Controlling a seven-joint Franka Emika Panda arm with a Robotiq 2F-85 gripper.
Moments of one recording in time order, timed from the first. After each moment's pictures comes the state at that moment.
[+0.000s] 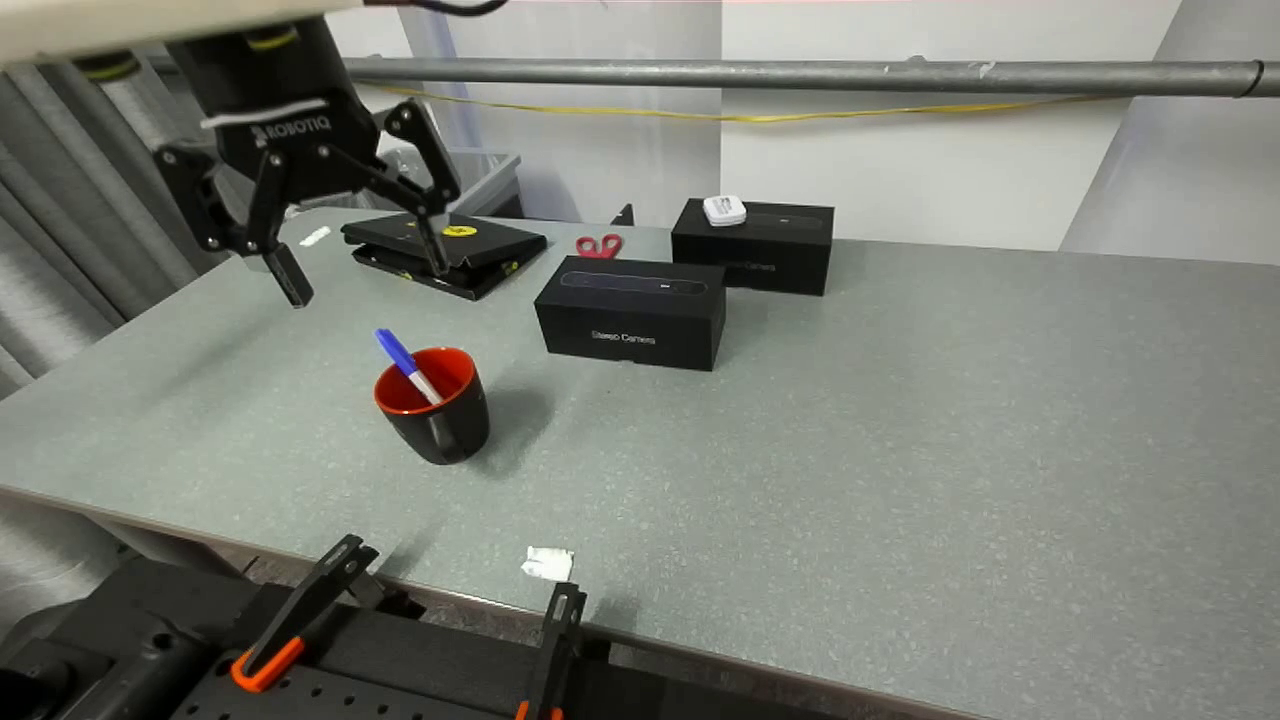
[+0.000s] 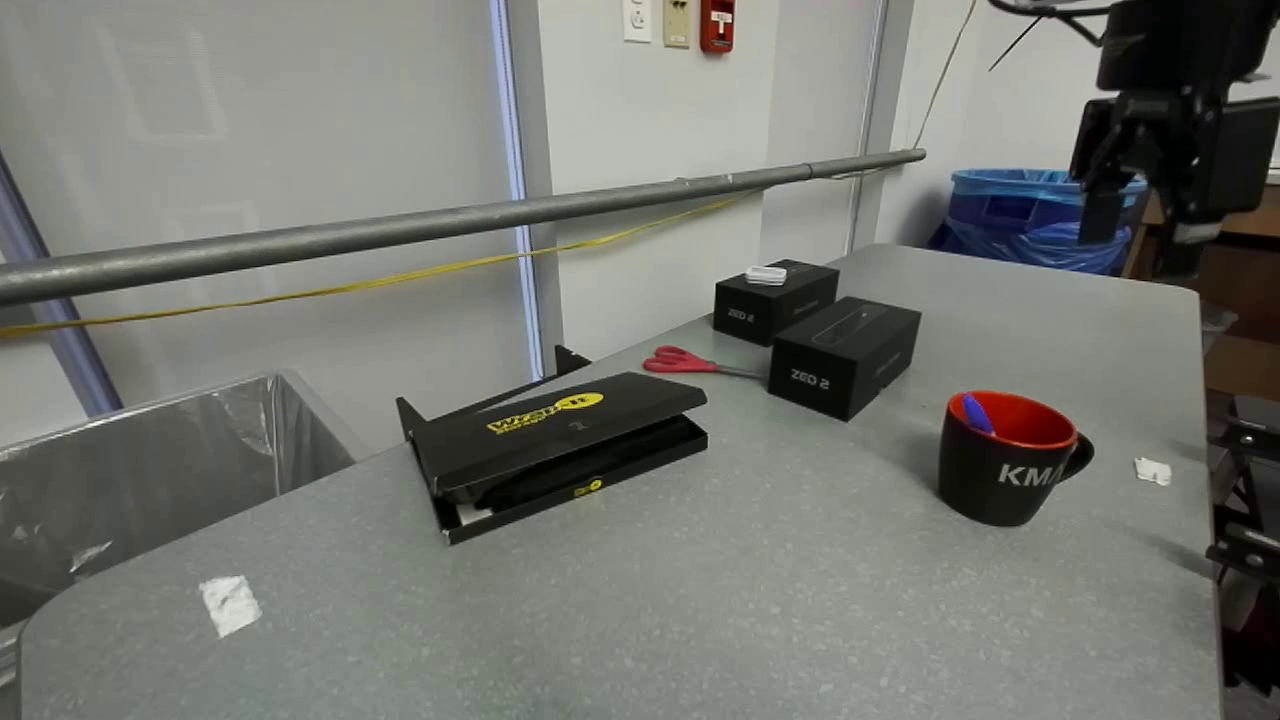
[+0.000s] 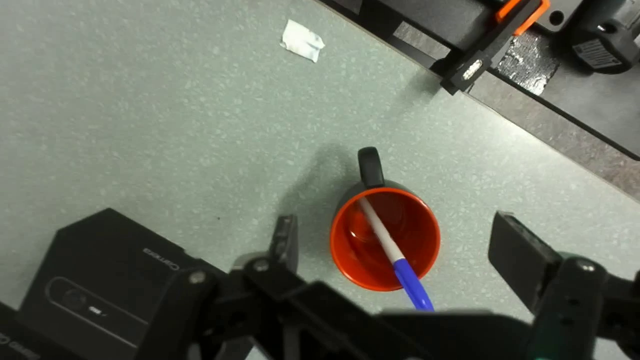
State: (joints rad) arm 0.17 -0.38 0.02 -2.74 -0.11 2.24 -0.27
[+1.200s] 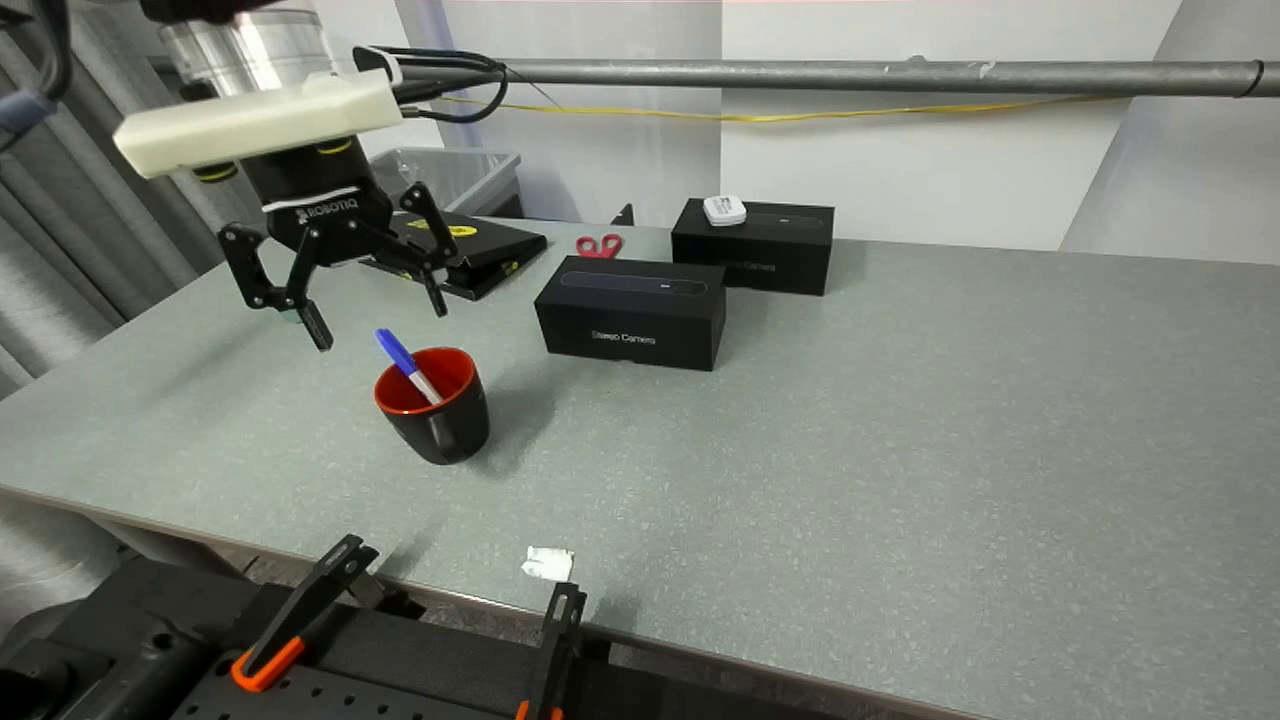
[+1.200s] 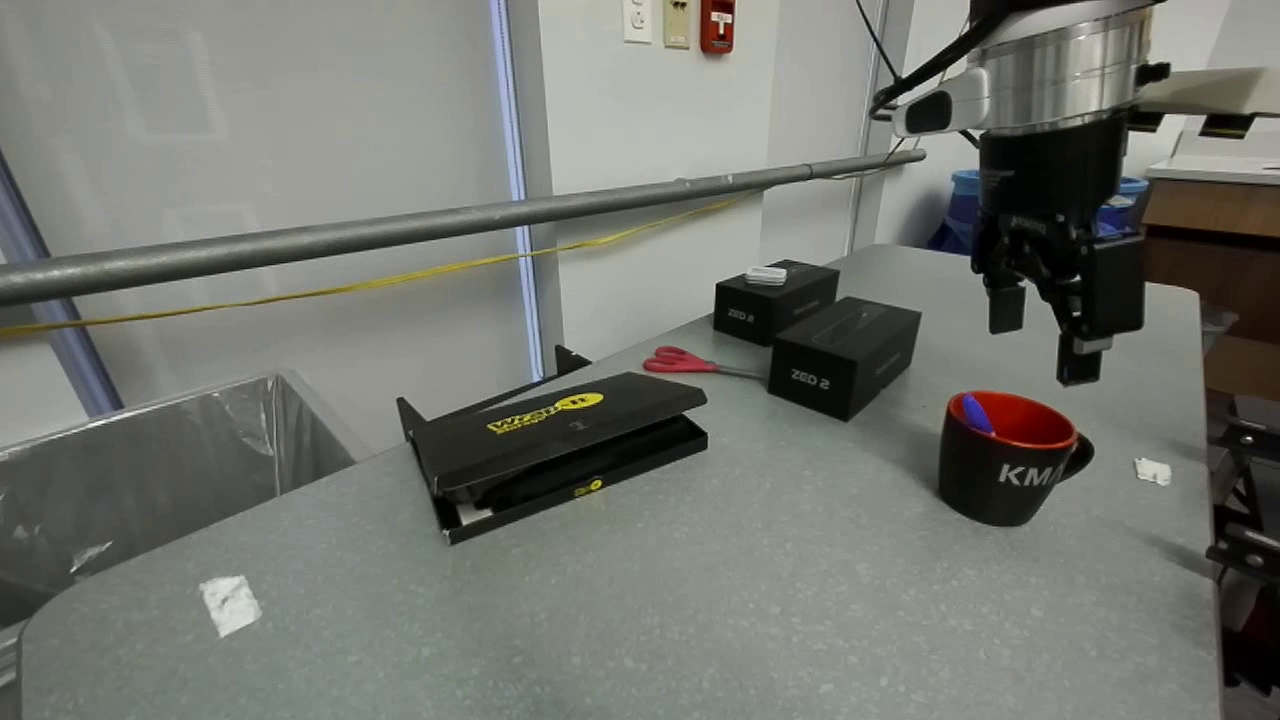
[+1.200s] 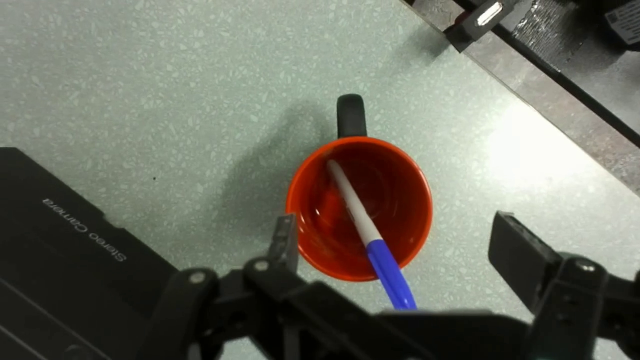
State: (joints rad) arm 0.18 -0.03 0.11 -2.58 -0.13 2.32 -0.26
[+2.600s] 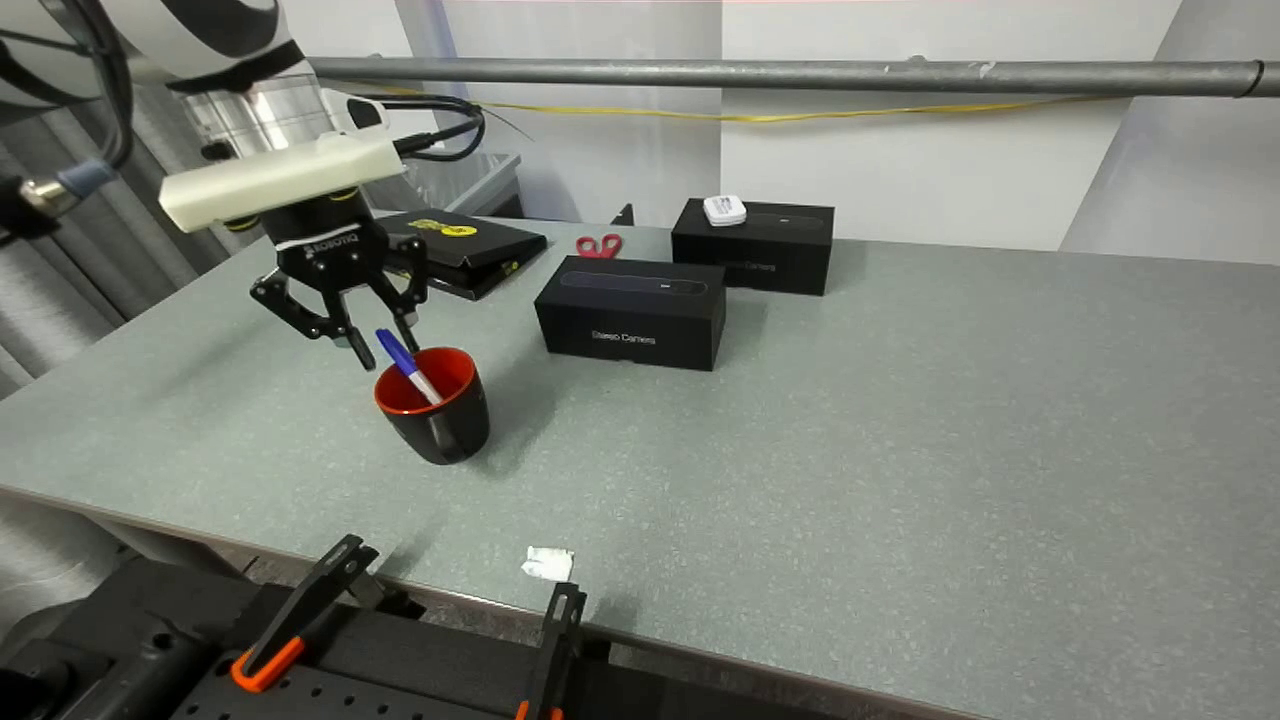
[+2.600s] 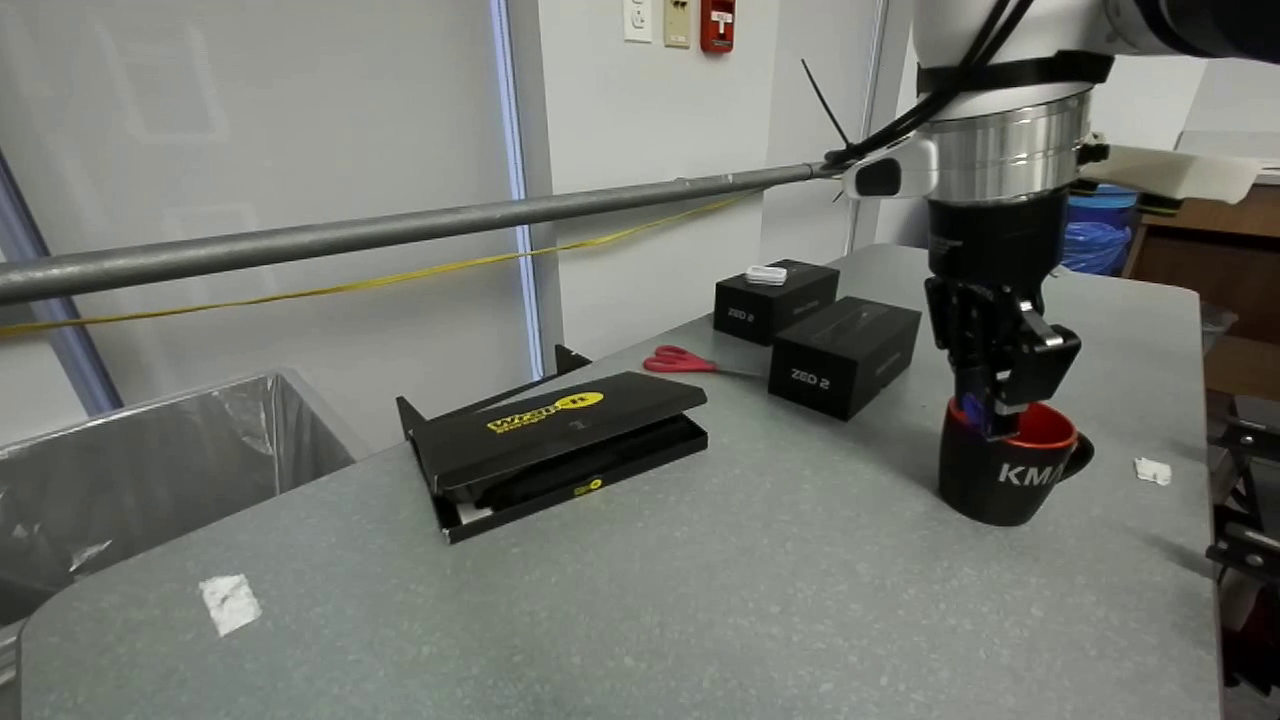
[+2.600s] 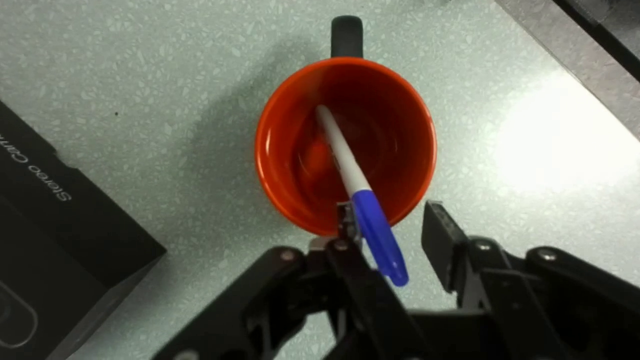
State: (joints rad) arm 0.18 0.13 0.17 -2.51 -0.21 2.42 -0.21
